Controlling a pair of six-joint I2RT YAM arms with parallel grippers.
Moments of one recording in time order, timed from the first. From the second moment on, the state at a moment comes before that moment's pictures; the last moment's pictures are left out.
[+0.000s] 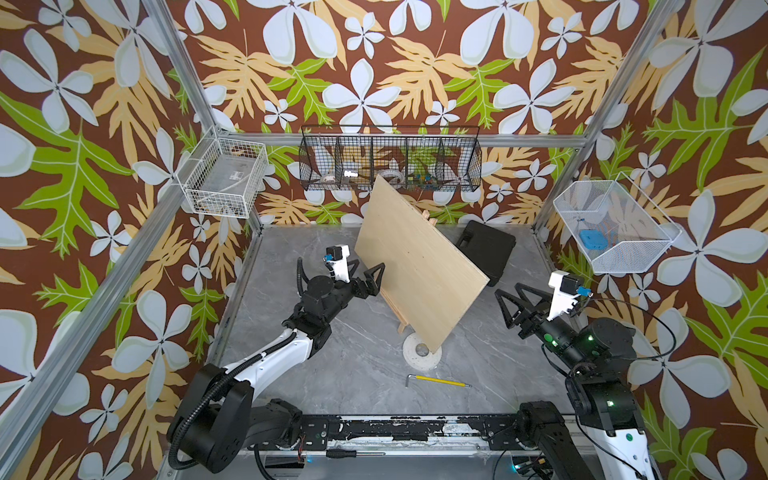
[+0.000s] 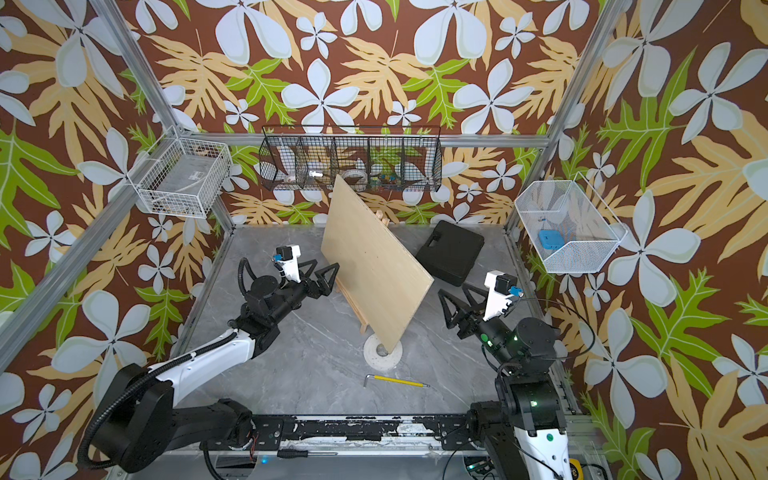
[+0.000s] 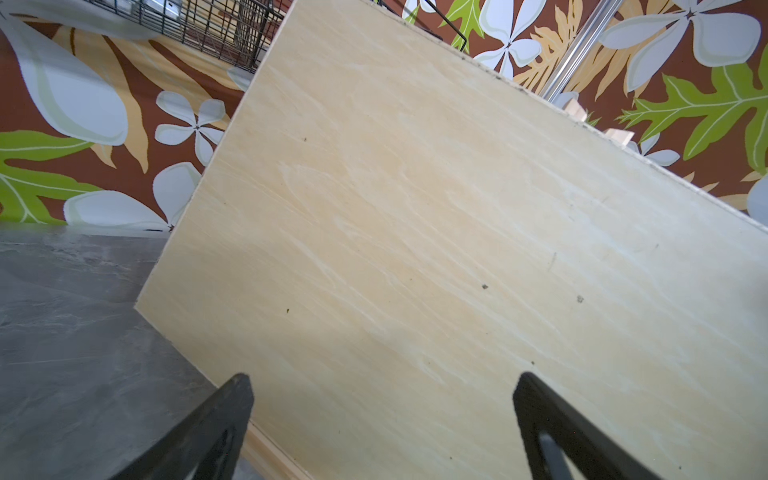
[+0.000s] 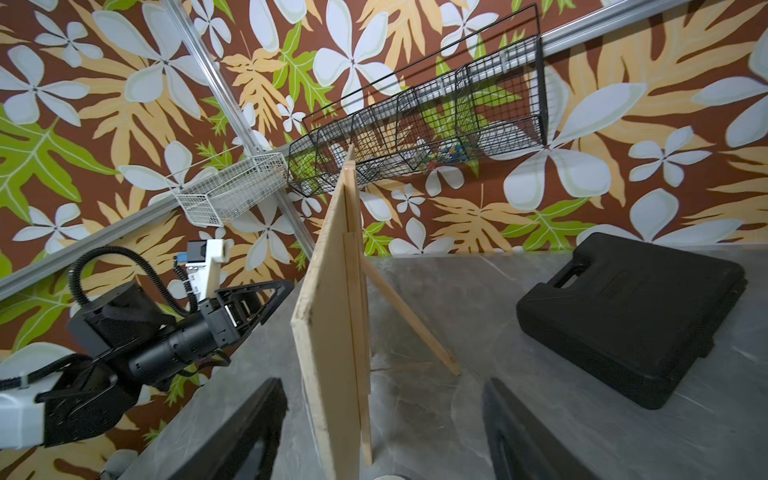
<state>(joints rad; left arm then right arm) -0.44 1.28 0.63 0.64 0.14 -0.49 0.07 0.45 0.74 -0.31 -0.48 0.37</state>
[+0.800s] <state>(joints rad) -0.51 1.39 0.71 0.58 0.17 -0.47 0.44 0.74 0.69 -0.07 -0.22 0.32</state>
